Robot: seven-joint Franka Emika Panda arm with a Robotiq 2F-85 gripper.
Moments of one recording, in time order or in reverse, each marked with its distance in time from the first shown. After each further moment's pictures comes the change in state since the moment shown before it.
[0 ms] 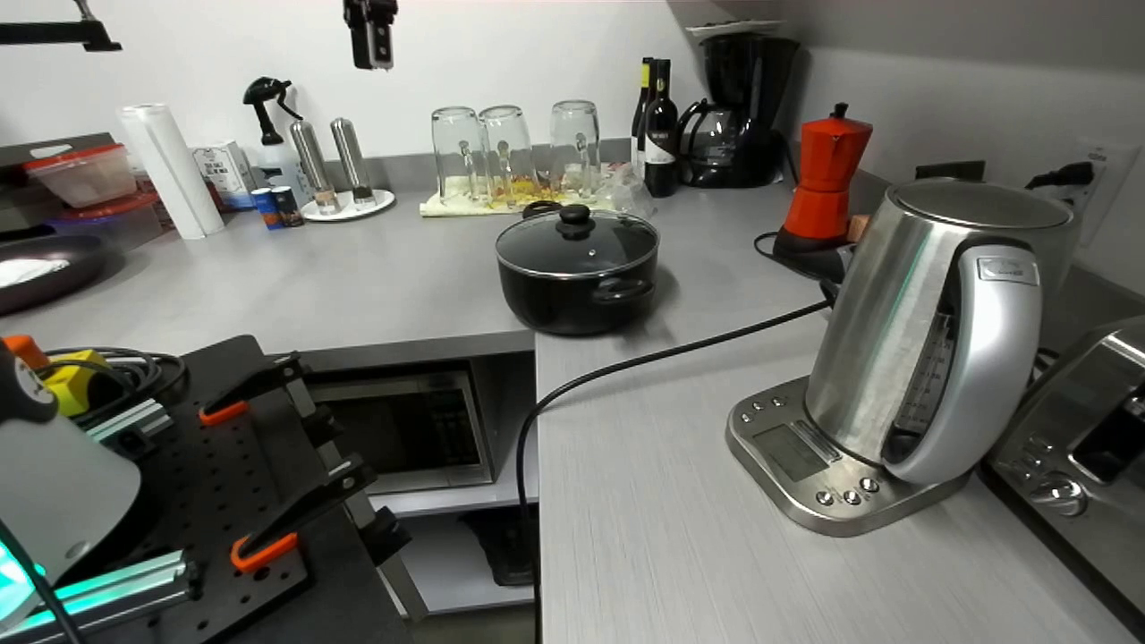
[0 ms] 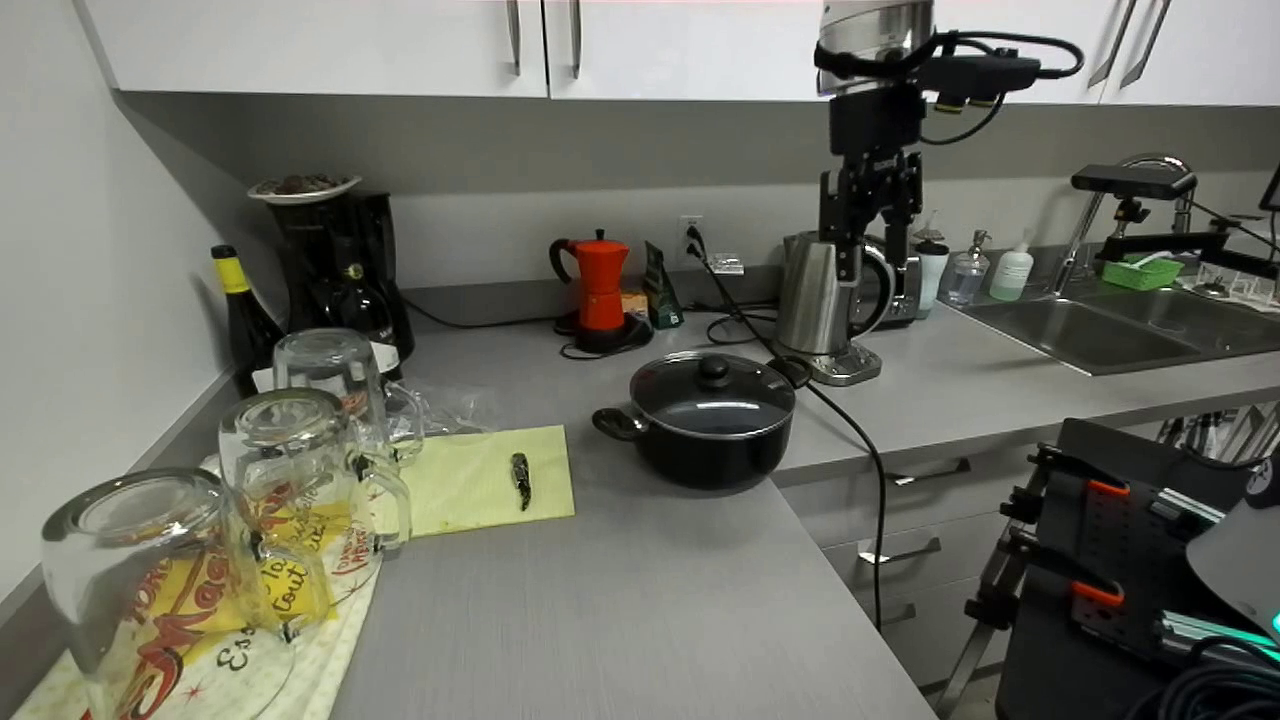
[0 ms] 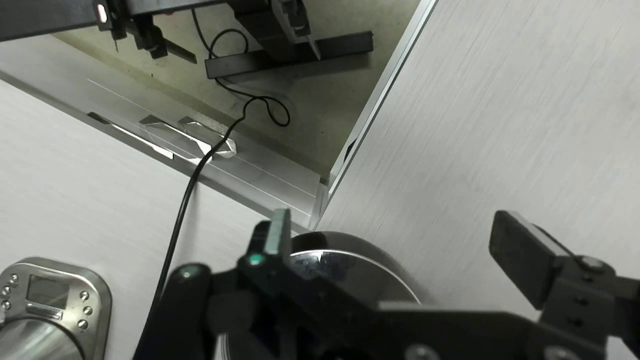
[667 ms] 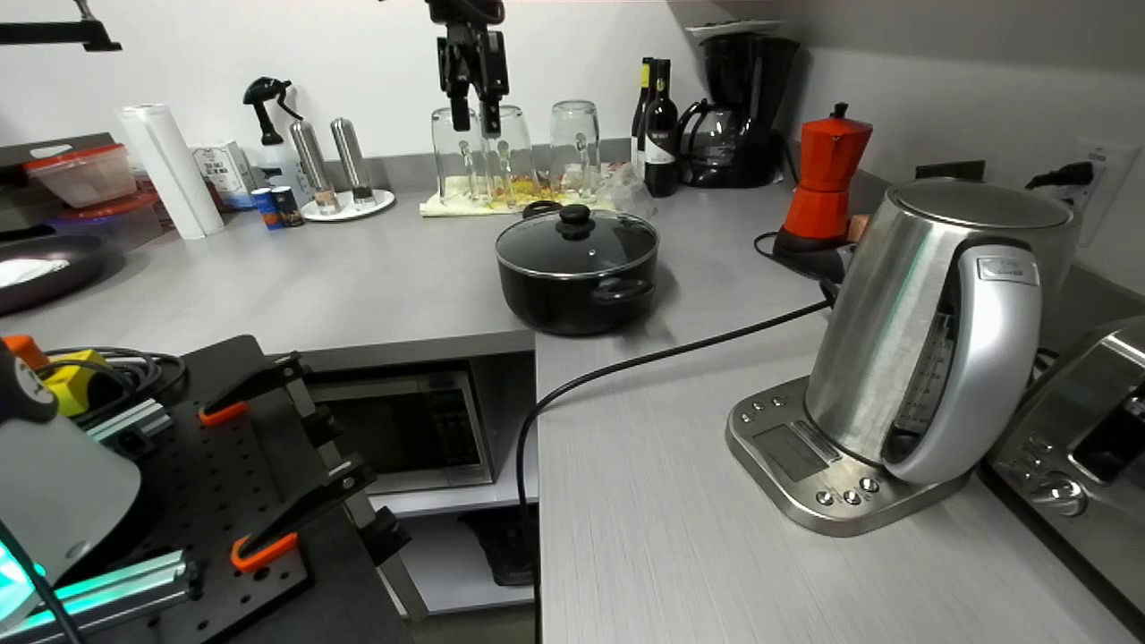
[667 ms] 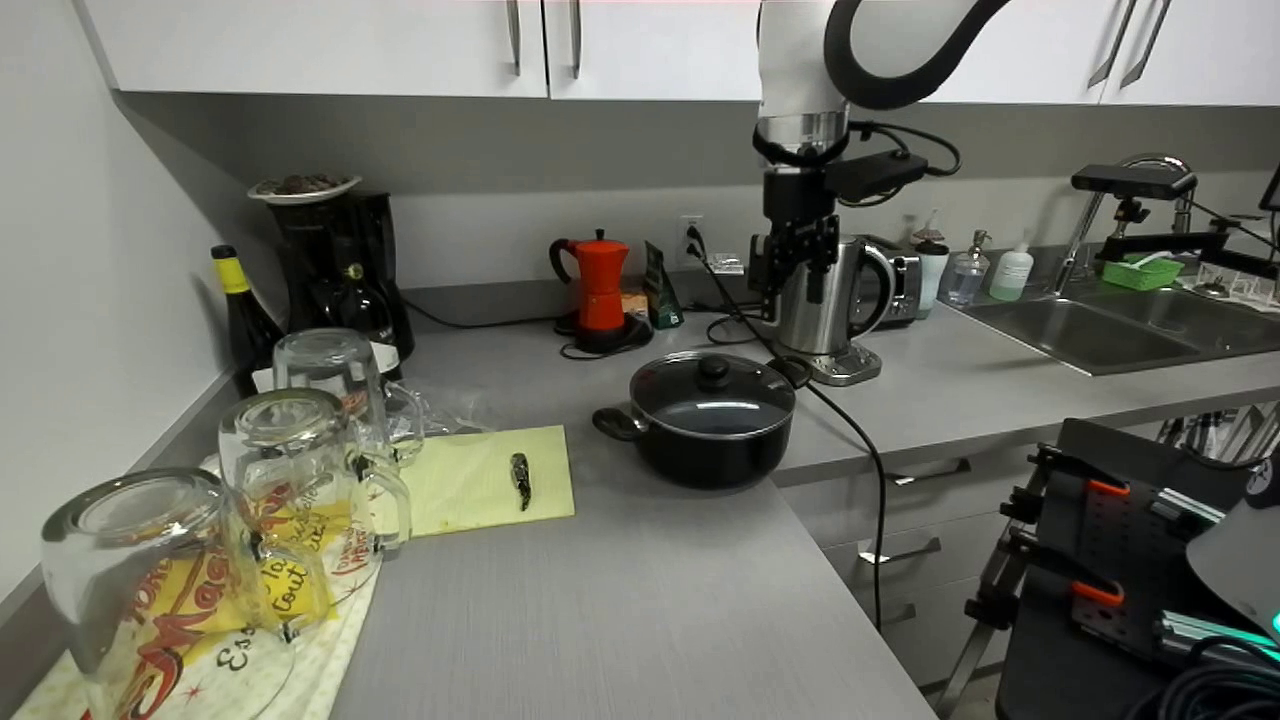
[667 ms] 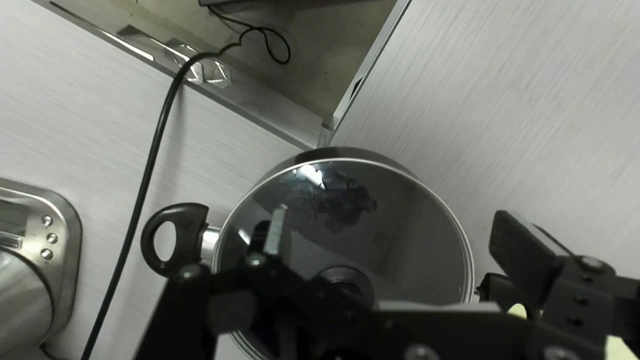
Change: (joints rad) arm -0.007 0.258 -0.080 0.065 -0.106 0.286 -0.065
